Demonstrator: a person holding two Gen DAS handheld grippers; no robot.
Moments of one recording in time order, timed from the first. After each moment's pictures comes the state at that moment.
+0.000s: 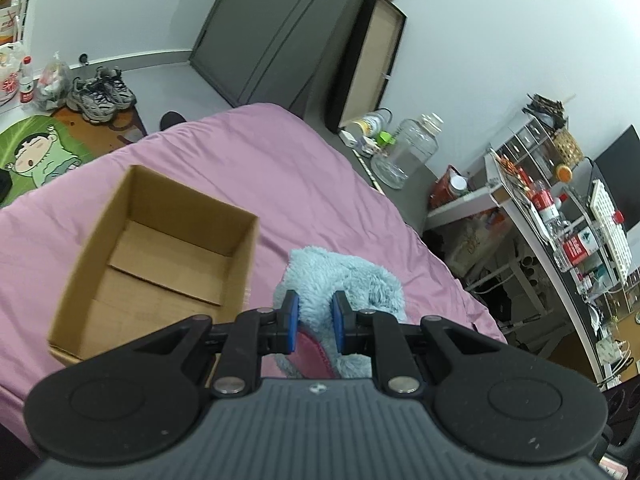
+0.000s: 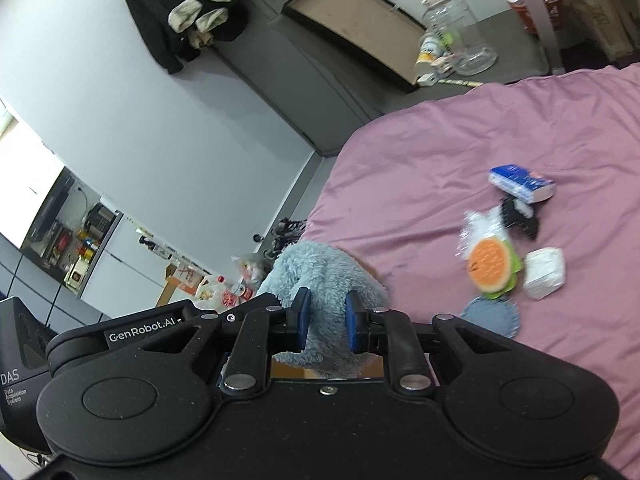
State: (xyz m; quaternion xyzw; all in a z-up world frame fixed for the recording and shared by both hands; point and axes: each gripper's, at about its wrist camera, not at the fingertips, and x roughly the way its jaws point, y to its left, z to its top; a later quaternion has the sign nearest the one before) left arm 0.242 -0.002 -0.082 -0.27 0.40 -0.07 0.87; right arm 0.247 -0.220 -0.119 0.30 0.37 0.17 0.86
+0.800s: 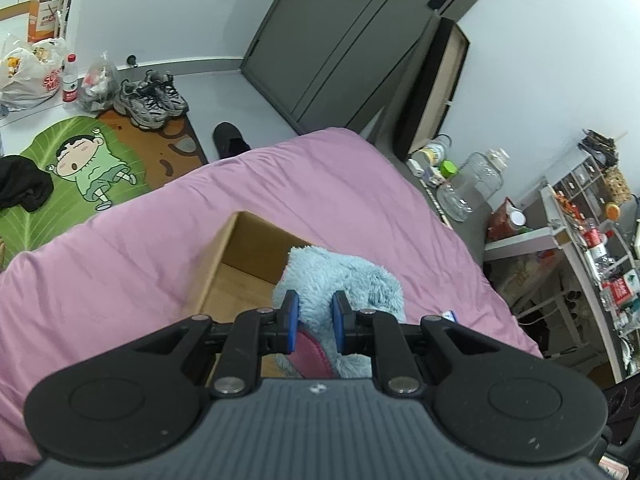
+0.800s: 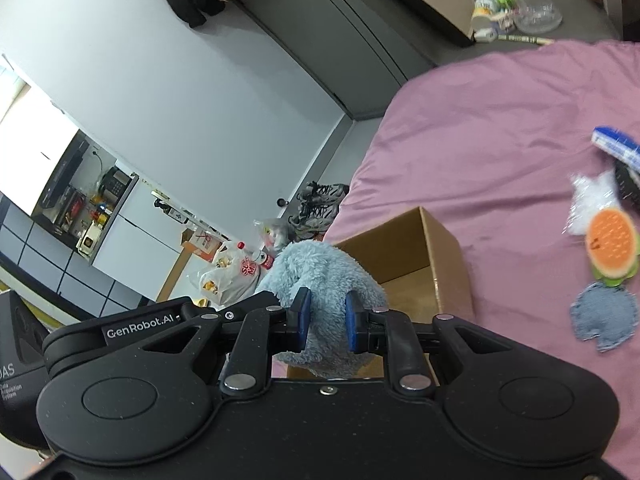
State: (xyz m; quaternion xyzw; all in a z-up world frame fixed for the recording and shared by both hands) left arm 0.276 0.086 -0.114 -0.28 0.40 0.00 0.87; right arm 0.301 -0.130 -0.151 0.29 0.40 0.22 0.84
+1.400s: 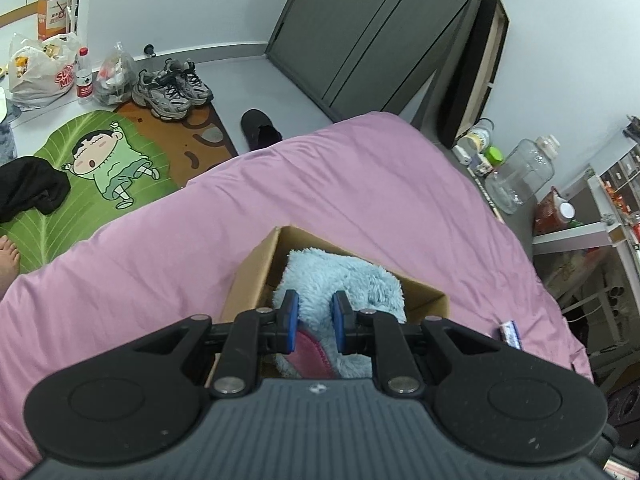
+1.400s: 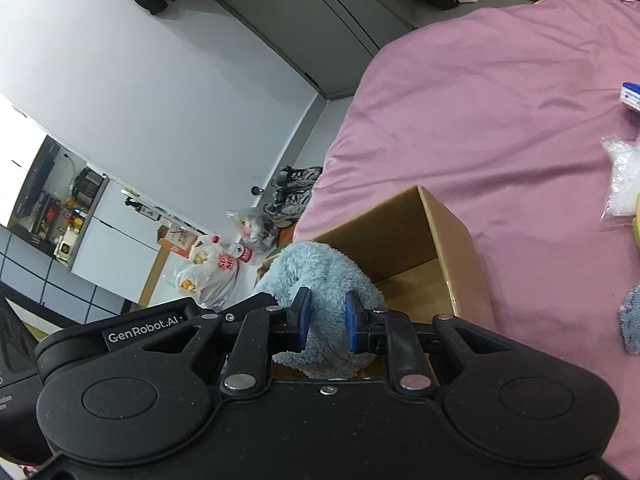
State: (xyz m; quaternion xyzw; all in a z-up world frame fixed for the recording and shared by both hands) left arm 0.324 0.100 -0.156 -0.25 0.44 0.03 0.86; right arm 0.337 -0.099 -0.188 0.29 0.44 0.18 0.83
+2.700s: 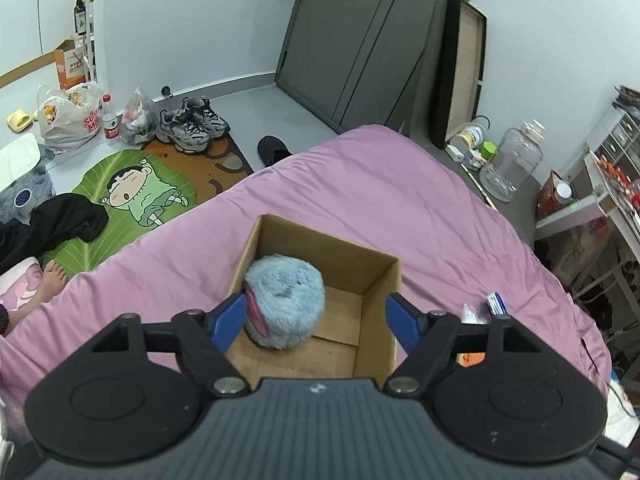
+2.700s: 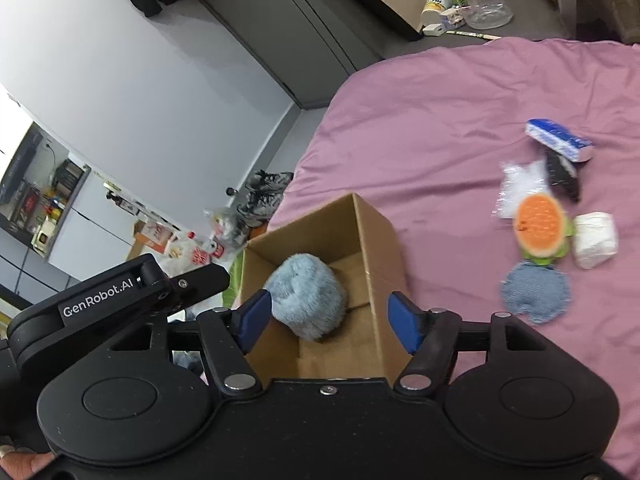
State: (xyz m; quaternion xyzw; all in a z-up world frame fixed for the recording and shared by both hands) left arm 0.264 0.041 -0.084 -0.18 0.43 0.07 0.88; right arm 0.266 -0.159 -0.122 0.25 0.44 0.14 0.85
